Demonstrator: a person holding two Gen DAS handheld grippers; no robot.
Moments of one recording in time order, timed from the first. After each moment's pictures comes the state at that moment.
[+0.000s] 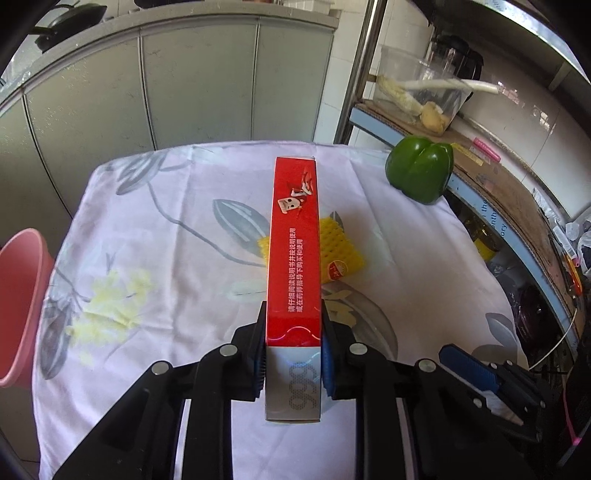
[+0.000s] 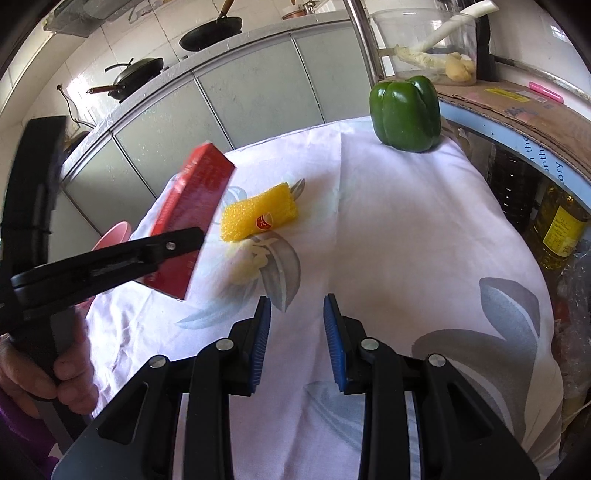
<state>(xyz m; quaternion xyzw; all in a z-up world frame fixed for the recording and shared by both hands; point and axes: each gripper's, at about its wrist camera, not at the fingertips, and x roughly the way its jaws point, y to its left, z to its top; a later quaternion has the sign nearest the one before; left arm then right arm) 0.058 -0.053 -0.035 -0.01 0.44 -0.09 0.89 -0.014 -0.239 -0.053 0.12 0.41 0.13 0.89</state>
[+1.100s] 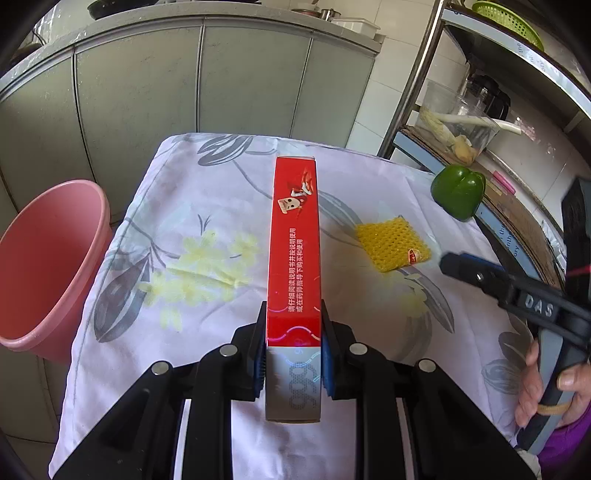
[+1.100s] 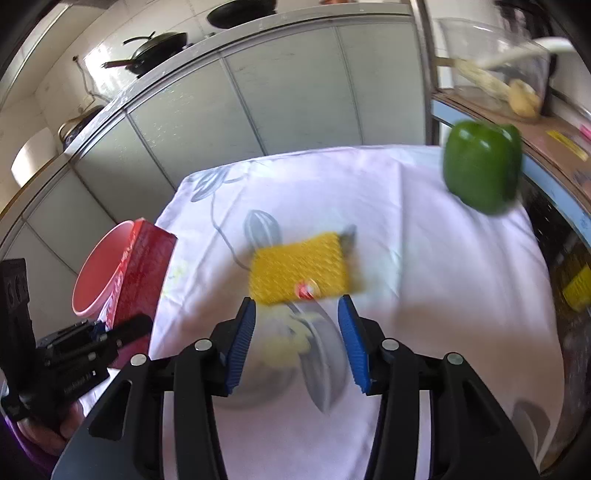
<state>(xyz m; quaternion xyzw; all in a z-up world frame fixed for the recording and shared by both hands) 0.027 0.037 -0.043 -0.07 0.43 -0.06 0.90 0.065 -0.193 -0.028 0.07 0.43 0.18 0.88</state>
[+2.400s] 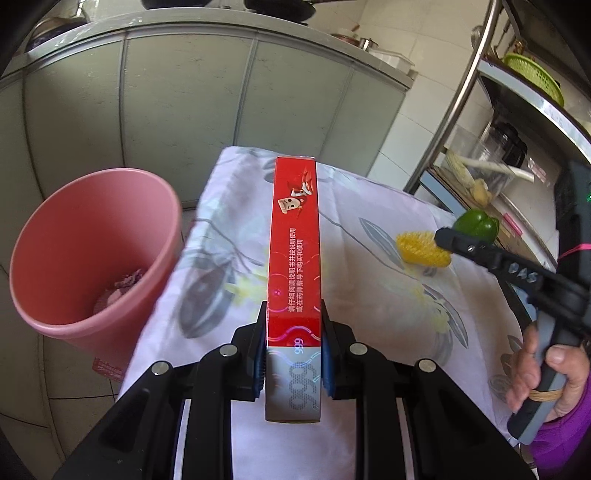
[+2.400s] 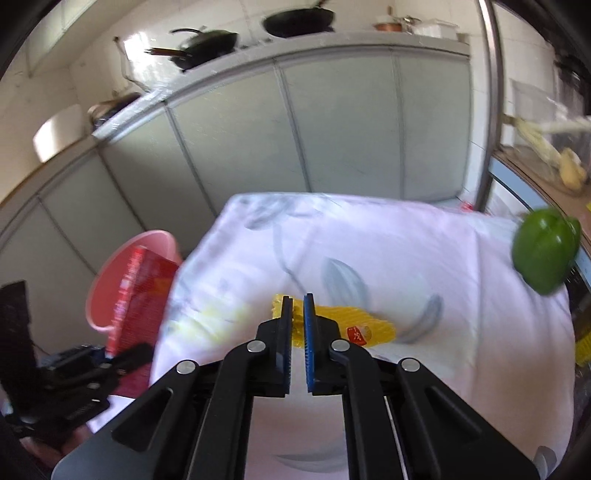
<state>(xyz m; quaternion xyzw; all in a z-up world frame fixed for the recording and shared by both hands) 0.000 0.109 -0.030 -0.13 0.39 -0.02 0.91 0.073 -0.108 0.010 0.03 0.38 0.24 0.89</state>
